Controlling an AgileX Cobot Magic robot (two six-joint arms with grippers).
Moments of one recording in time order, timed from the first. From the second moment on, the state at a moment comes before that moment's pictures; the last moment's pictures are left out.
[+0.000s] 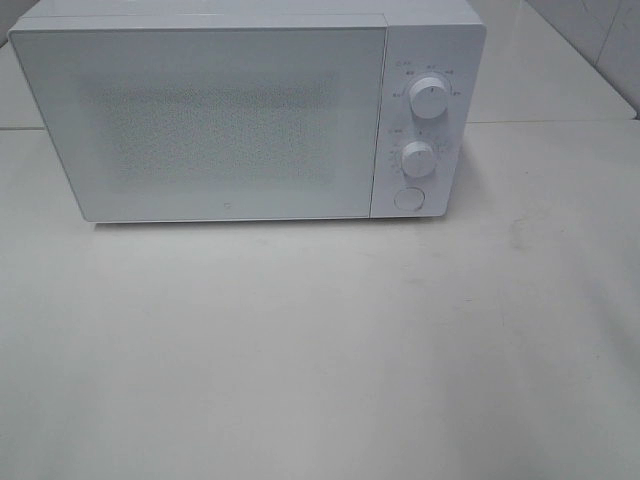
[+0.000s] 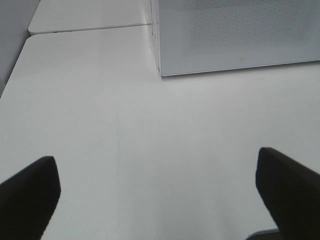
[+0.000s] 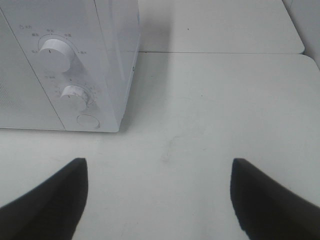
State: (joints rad) left arm -0.01 0.00 -0.52 -0.09 1.07 0.09; right arm 0.10 0.78 -0.53 -0.06 0.26 0.10
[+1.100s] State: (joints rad) left arm -0.01 0.00 -0.52 -0.09 1.07 0.09; right arm 0.30 1.29 -0.27 0.33 -0.77 -0.29
